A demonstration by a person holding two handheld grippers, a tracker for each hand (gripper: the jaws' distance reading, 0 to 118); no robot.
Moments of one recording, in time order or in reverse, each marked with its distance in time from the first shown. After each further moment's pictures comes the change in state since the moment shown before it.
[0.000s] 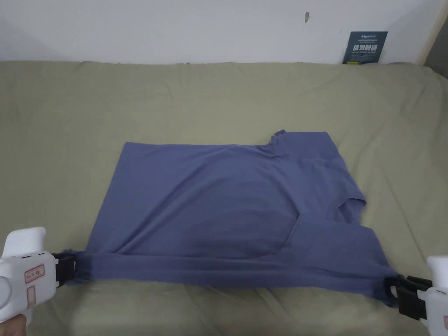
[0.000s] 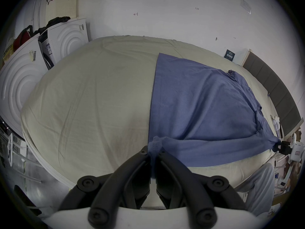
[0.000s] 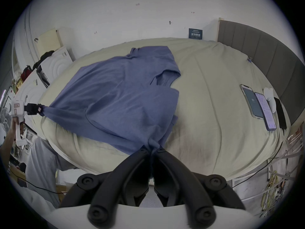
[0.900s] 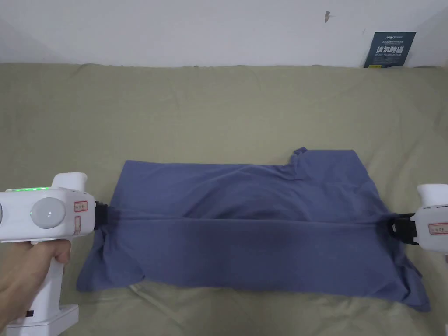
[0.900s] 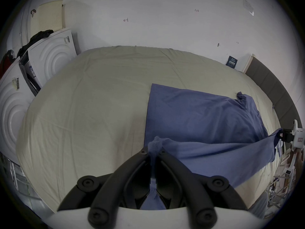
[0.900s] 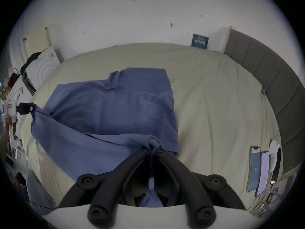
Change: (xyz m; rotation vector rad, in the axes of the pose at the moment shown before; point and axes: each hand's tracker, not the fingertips) left arm 0.044 0.156 -0.136 -0.029 0.018 -0.074; right arm 0.056 0.181 -0.162 -0.102 -0.092 -0.017
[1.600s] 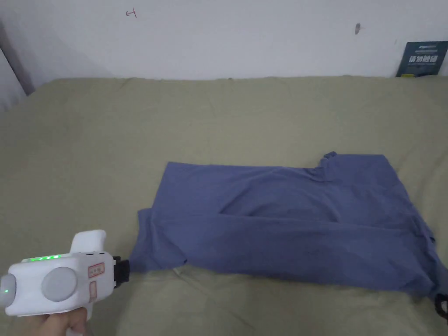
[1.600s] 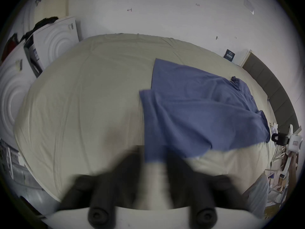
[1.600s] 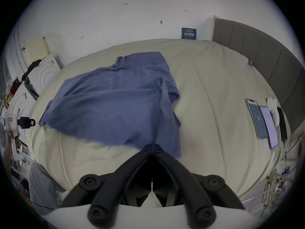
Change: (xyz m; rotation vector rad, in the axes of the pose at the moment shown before) left arm -0.048 -0.140 0.067 -0.005 -0.085 0.058; right arm -0.030 -0.149 0.073 0.044 0.039 -0.155
